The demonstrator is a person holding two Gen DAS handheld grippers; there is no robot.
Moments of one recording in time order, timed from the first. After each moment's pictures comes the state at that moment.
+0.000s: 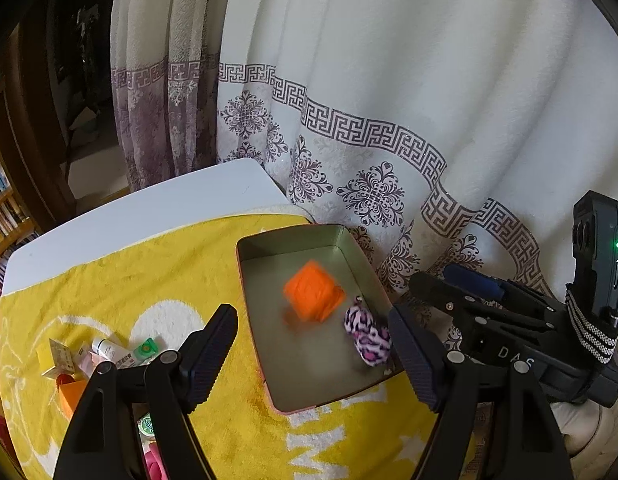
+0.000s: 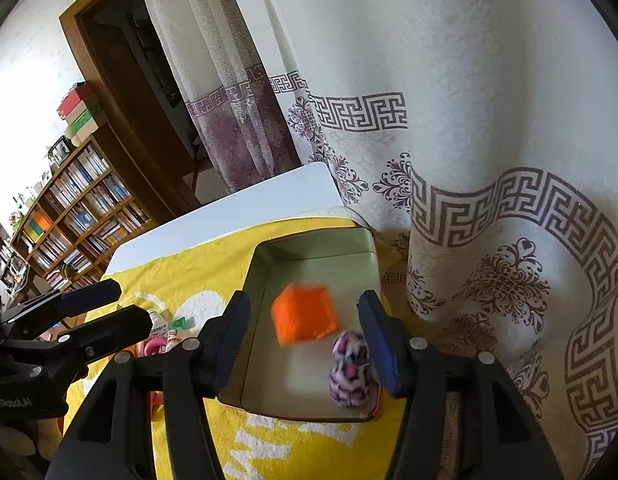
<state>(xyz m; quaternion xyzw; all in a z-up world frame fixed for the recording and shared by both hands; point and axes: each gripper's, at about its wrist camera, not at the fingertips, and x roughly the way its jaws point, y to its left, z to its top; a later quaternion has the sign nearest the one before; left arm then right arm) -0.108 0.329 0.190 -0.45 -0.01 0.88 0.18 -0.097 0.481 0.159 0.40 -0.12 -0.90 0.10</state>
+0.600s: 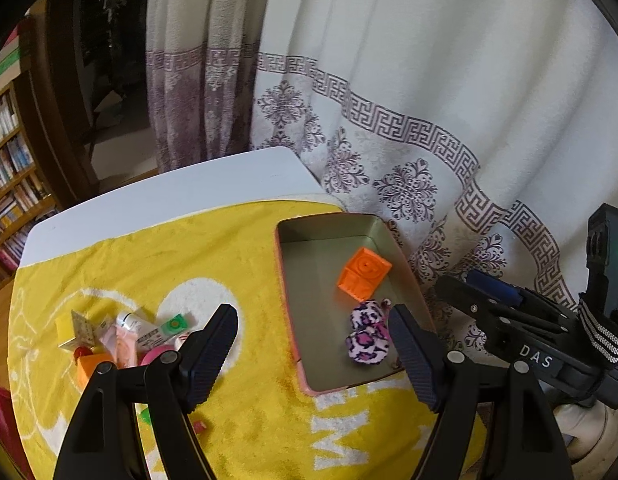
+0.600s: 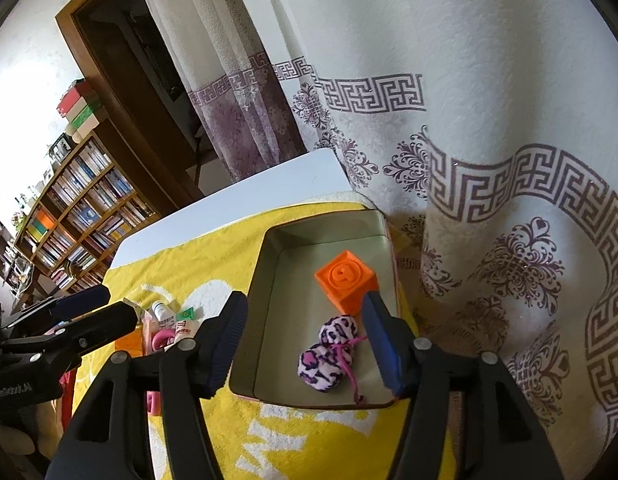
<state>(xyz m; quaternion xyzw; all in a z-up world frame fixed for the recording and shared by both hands) -0.098 0.294 0.186 -0.46 -0.03 0.88 0.13 -0.092 0.467 0.152 0.42 -0.12 -0.89 0.11</state>
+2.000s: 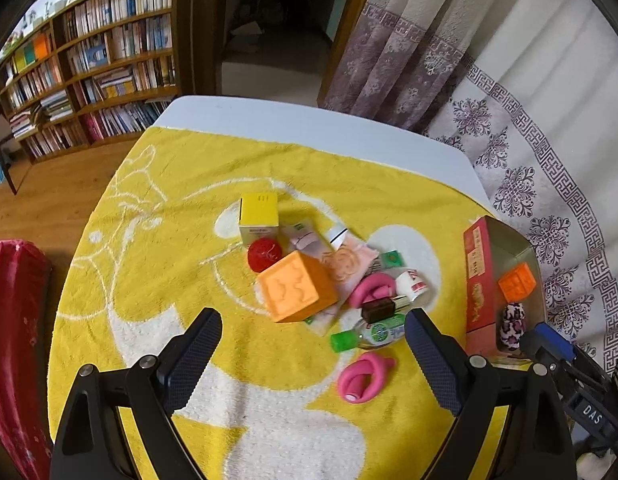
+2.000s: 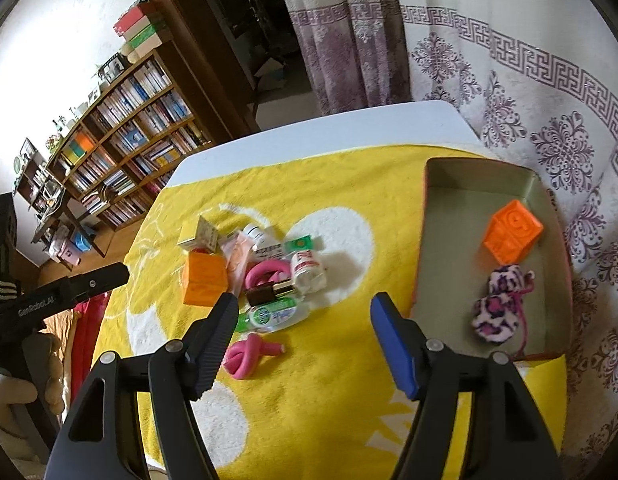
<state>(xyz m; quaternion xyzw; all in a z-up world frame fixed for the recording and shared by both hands) -0.030 0.053 0.132 -0.50 -0.16 0.85 -0.06 -0.062 0.292 0.126 0.48 -0.06 -0.85 0.21</state>
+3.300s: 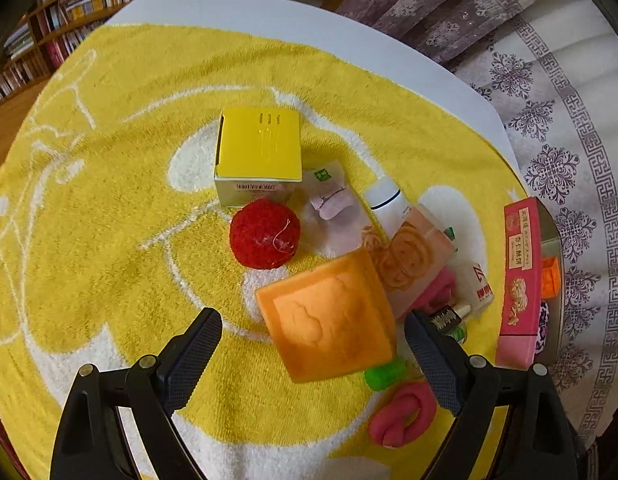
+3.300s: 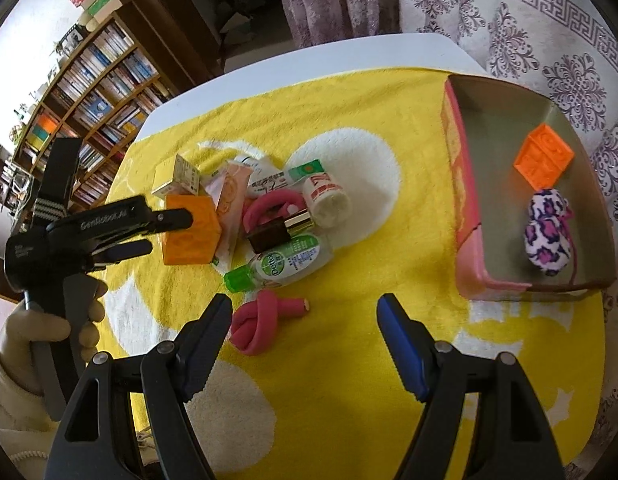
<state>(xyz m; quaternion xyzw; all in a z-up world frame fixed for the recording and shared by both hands) -0.108 0.012 0.008 -0.61 -0.24 0.75 0.00 -0.052 0.235 0.069 0.57 -0.05 -0.81 0.16</state>
